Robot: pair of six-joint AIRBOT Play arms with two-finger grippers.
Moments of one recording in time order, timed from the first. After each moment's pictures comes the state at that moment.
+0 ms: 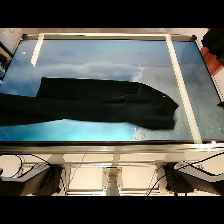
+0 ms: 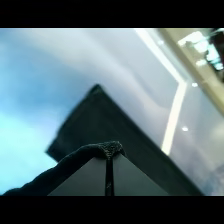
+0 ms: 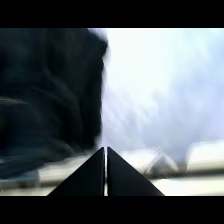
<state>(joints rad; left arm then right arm) 1.25 -1.11 1.27 0.52 -1.36 -1.04 -0.96 -1.24 1.40 -1.04 1.64 1.08</state>
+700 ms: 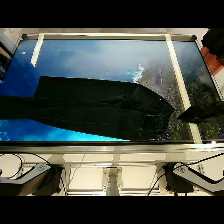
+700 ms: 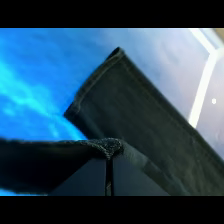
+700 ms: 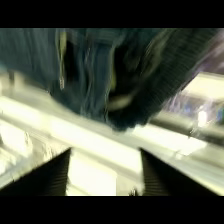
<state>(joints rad) 1.15 -1.14 1.28 0.71 -1.35 -1.06 -0.61 -1.19 0.99 -1.04 1.77 1.01</state>
